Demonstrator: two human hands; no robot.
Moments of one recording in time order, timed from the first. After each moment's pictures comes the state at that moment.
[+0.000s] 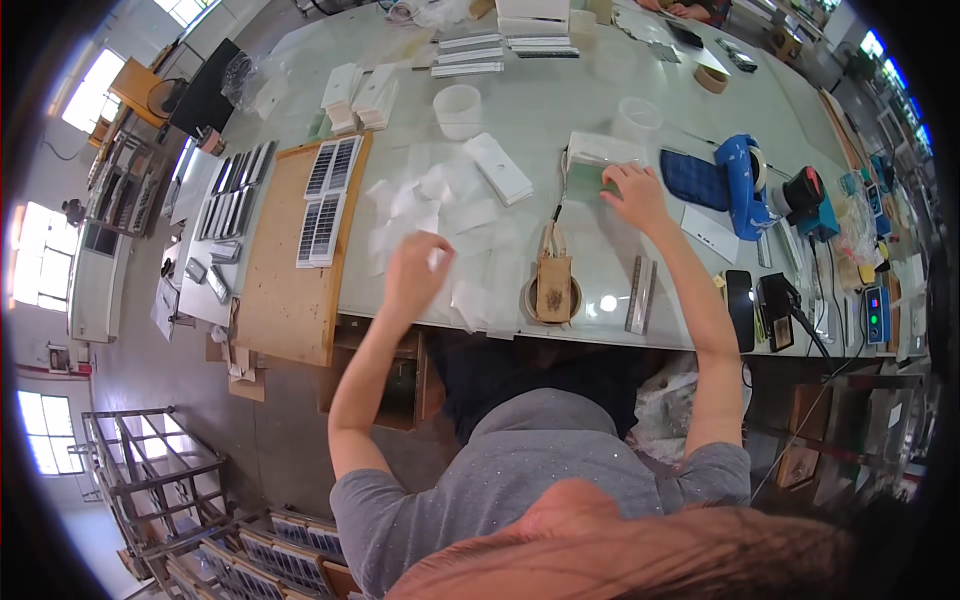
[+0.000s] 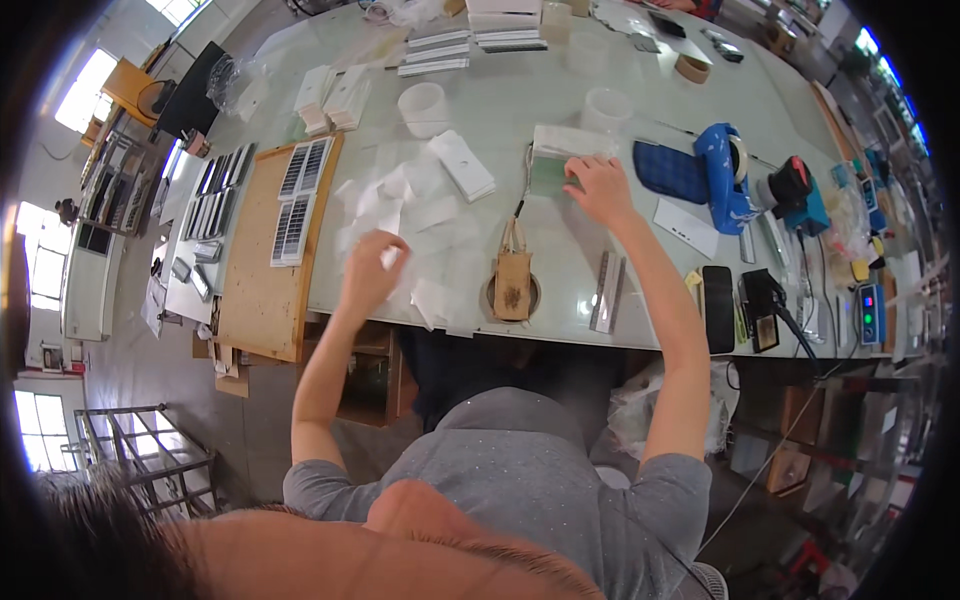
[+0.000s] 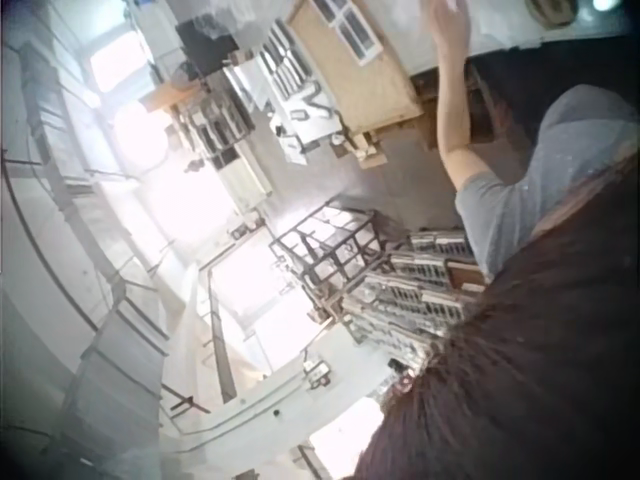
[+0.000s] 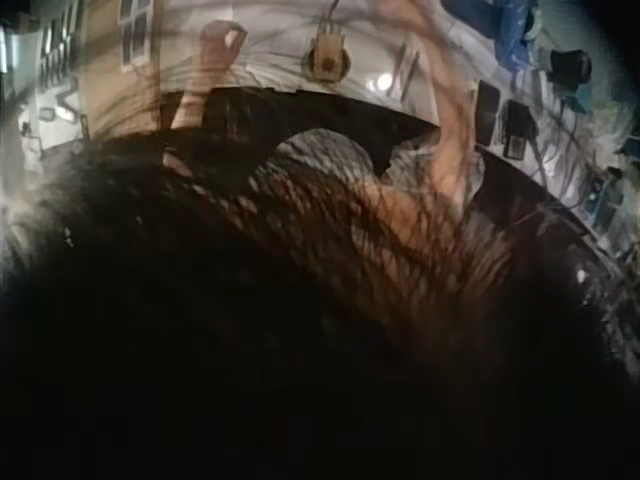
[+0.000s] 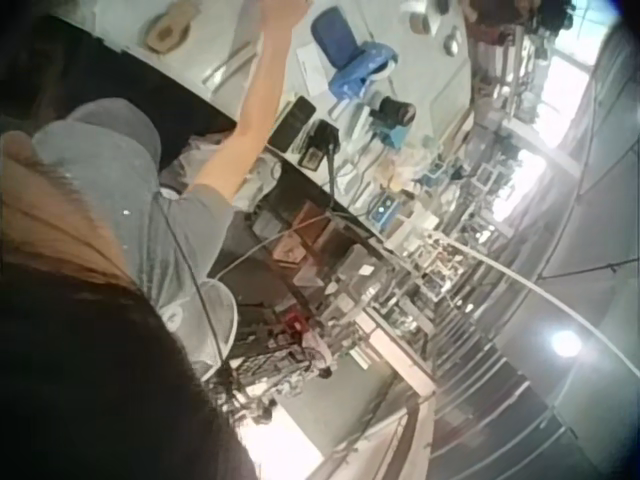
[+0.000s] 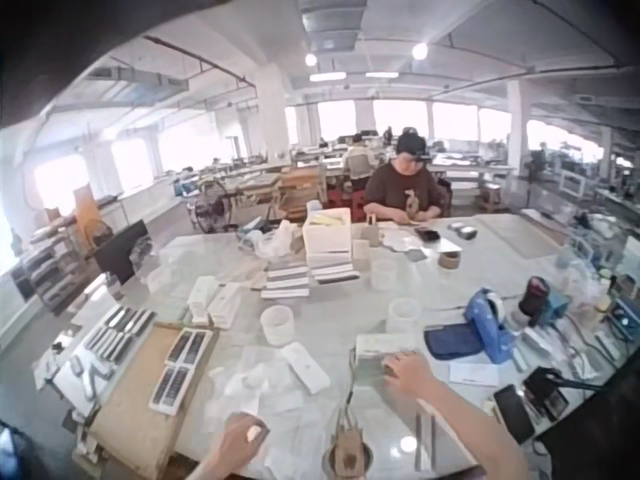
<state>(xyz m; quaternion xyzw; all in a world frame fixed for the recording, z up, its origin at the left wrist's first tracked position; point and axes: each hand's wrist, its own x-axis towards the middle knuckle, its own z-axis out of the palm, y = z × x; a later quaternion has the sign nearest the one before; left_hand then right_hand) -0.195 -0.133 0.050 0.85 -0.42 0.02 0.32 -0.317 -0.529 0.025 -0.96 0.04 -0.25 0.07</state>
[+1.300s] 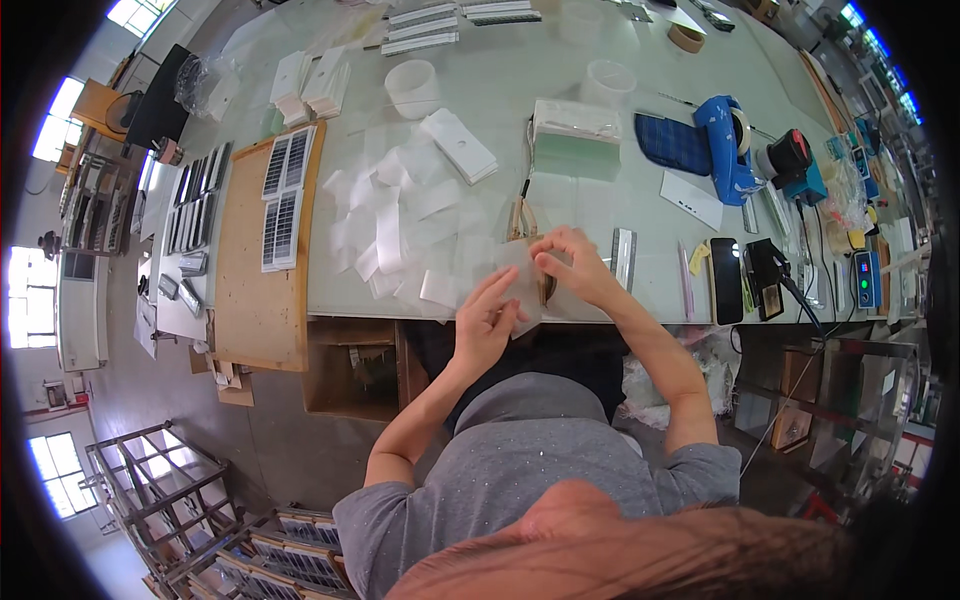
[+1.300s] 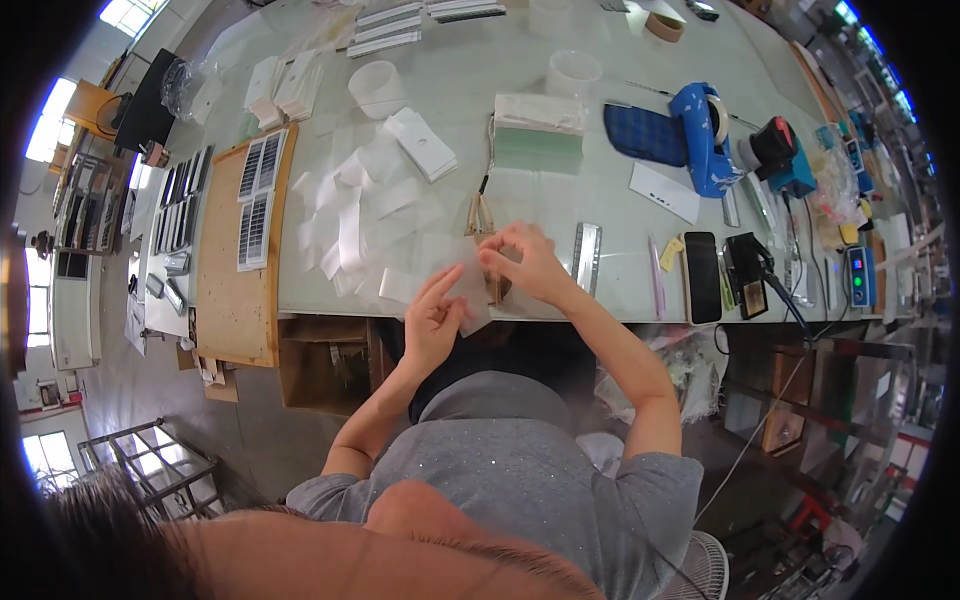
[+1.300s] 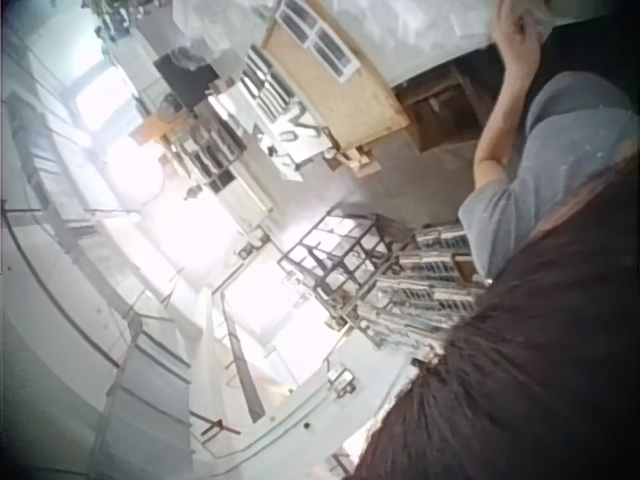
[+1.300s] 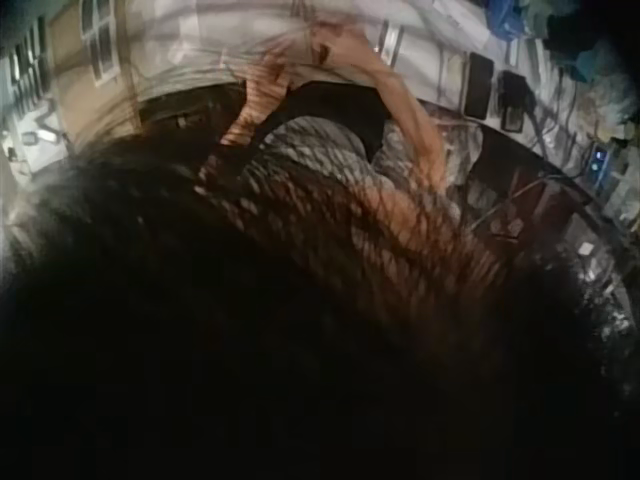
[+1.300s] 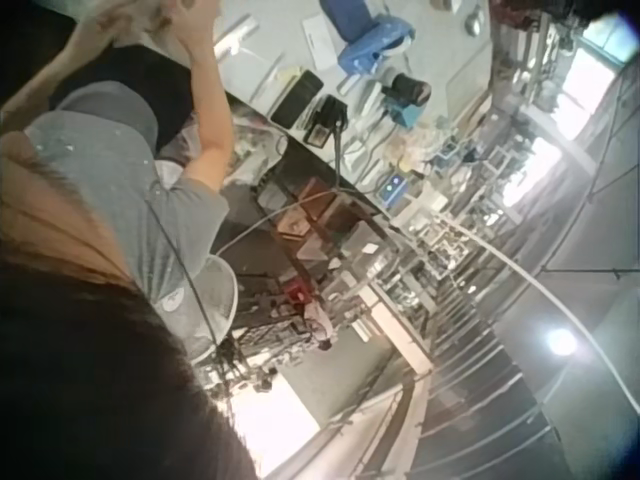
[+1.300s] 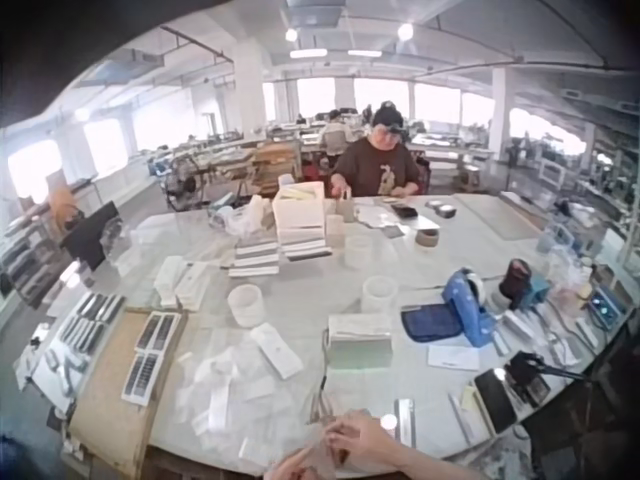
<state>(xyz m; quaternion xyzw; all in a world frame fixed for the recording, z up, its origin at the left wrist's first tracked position) -0.343 -0.190 0.028 0.67 -0.28 -0.22 0.65 -0.395 -0.398 0.023 -0.86 0.12 -0.11 0.49</state>
